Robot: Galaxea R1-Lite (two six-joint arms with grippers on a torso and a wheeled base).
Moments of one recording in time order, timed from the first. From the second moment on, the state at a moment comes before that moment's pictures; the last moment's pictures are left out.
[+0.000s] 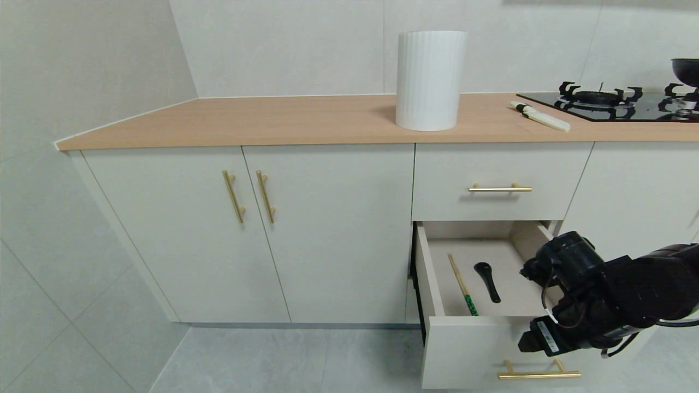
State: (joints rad) left arm 0.00 0.00 0.00 0.00 -0.01 0.01; right arm 0.32 1.85 -0.82 0.15 -0.19 0.10
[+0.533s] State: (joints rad) left arm 0.00 0.00 0.00 0.00 -0.01 0.01; right arm 0.29 1.99 -0.98 0.01 -0.20 0.10
